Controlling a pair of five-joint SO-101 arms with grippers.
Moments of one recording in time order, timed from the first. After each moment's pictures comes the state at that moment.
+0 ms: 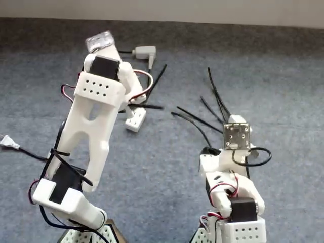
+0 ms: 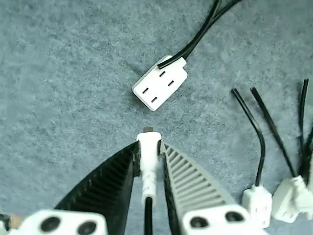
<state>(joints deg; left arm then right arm) 10.6 3.6 -15.4 96.2 48.0 -7.4 -93.0 82.0 62.2 -0.6</state>
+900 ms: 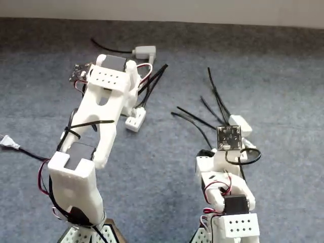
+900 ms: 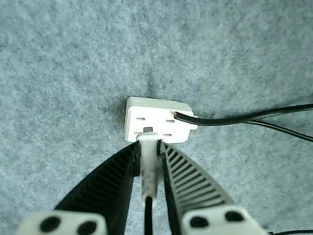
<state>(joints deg) 7.9 20.7 -18.0 87.3 91.6 -7.4 -92.8 94.0 50.2 -0.9</state>
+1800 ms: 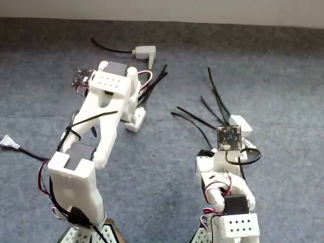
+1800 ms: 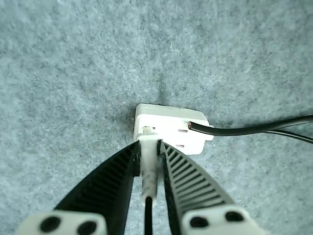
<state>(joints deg) 7.9 20.7 -11.2 83.1 90.4 -7.4 -92.8 94.0 50.2 -0.9</state>
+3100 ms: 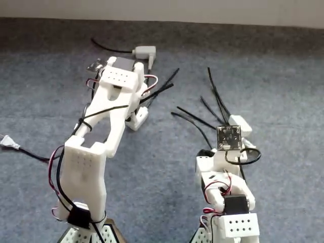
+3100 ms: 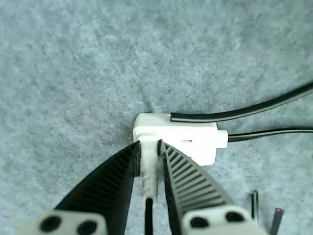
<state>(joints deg) 10.4 43.5 -32.0 92.4 66.8 -7.4 -92.8 94.0 50.1 -0.9</state>
